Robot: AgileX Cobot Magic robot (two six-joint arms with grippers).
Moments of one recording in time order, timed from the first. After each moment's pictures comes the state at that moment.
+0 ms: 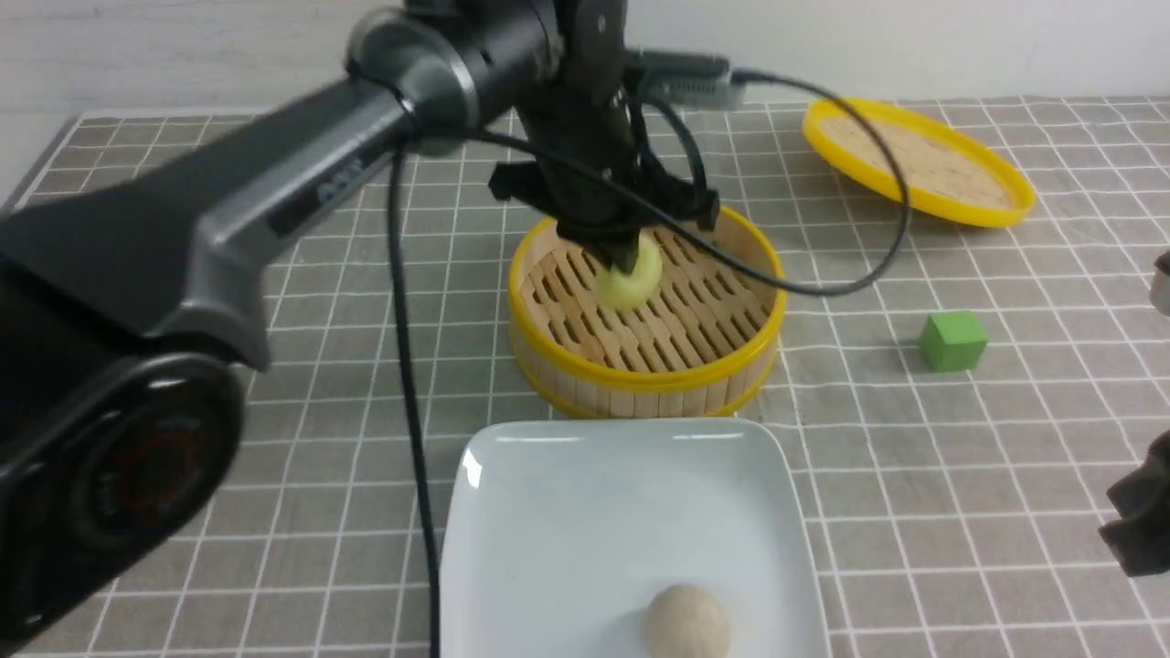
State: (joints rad) right arm 0.47 1.04 -0.88 -0.07 1.03 -0.01; left arm -0.58 2.06 -2.09 -0.01 1.14 -0.15
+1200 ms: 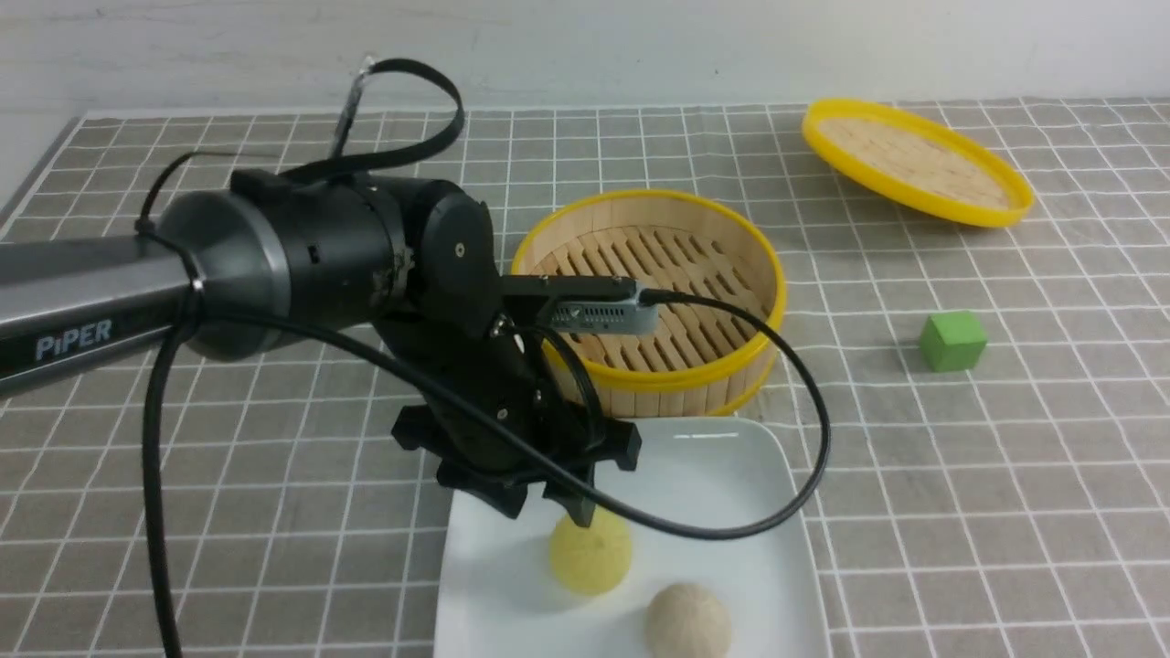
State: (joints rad) right arm 0.47 0.66 -0.88 -0.03 1.17 0.10; left arm -0.58 1.77 -1.21 -0.24 0.84 -0.13
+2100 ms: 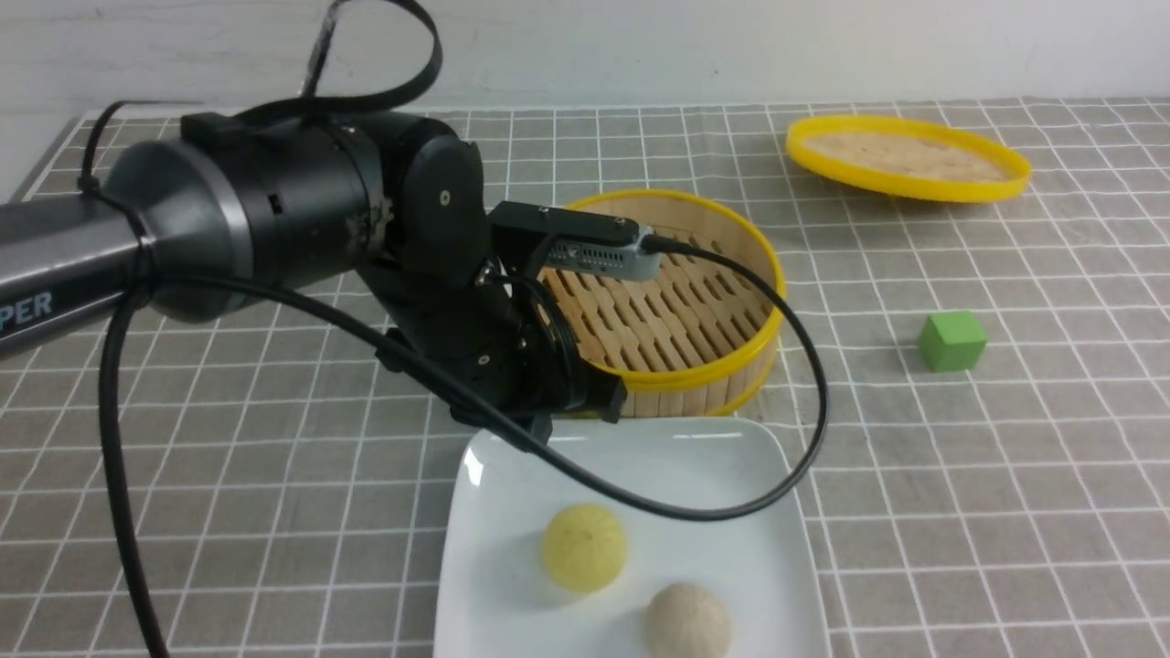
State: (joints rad) right arm 0.47 0.32 -0.41 -0.02 0.44 0.17; left arm -0.58 1.72 -1.29 -0.10 0.86 -0.10
